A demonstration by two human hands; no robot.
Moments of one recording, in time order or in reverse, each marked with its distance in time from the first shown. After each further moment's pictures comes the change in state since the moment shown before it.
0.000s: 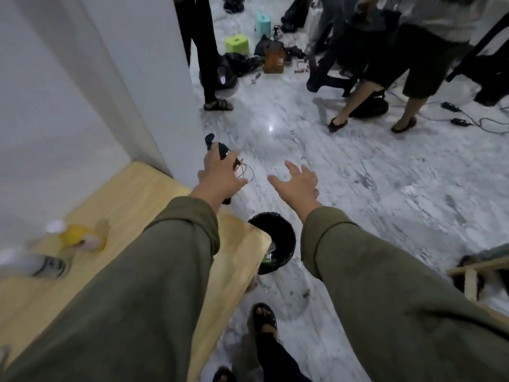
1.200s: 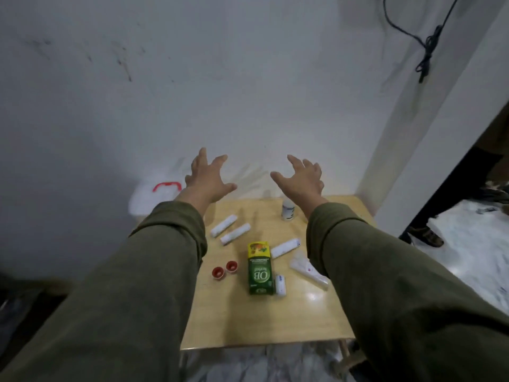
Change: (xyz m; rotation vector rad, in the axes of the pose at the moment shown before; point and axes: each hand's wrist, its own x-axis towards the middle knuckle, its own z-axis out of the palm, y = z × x) left_hand -0.397 -0.229 -0.190 -0.032 0.617 -0.808; right_hand -0.306 -0.248 0.135 -0.114 -0.430 -0.981
